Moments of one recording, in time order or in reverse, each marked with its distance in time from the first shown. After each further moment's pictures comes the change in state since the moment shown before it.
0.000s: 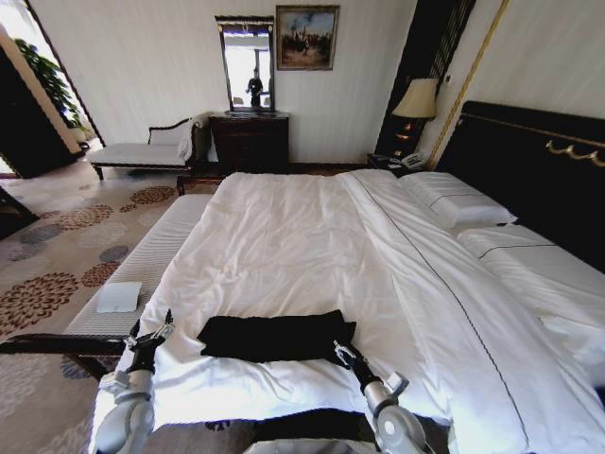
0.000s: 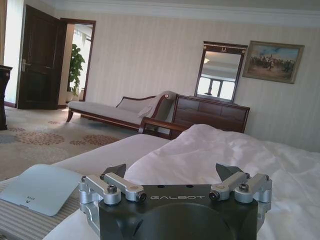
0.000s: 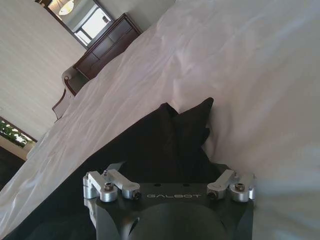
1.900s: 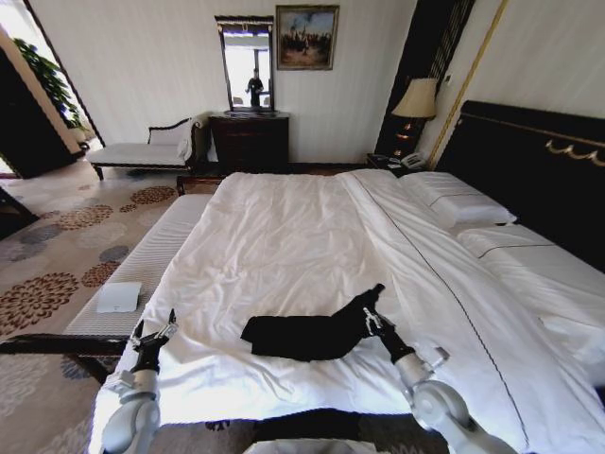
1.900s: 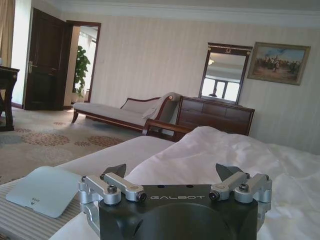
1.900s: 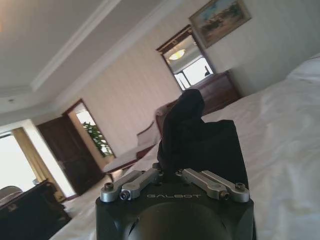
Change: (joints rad) left arm 0.012 -0.011 -0.002 -0.048 0.011 0.026 -0.036; right arm 0.040 -0.212 0.061 0.182 -0.042 0.120 -0.244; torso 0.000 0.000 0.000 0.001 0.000
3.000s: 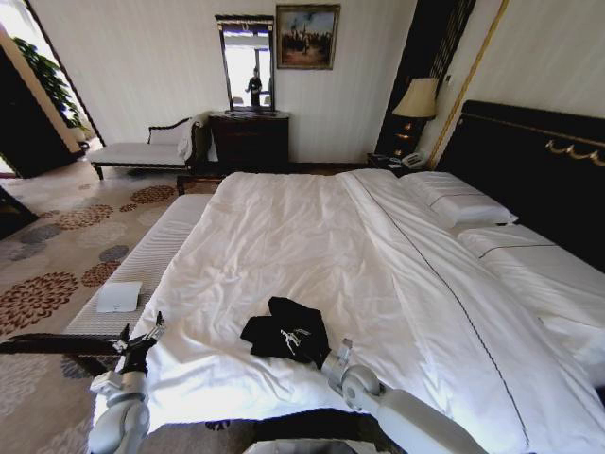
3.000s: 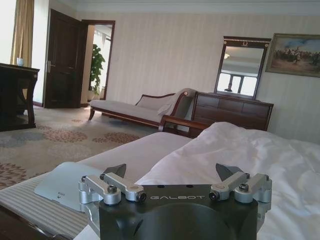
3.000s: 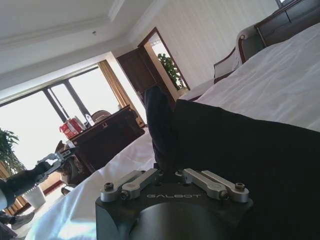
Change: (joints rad) left arm 0.005 0.008 -0.030 0.024 -0.007 0.008 -0.040; right arm 0.498 0.023 -0.676 -0.330 -0.022 0.019 -0.081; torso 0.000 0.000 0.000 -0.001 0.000
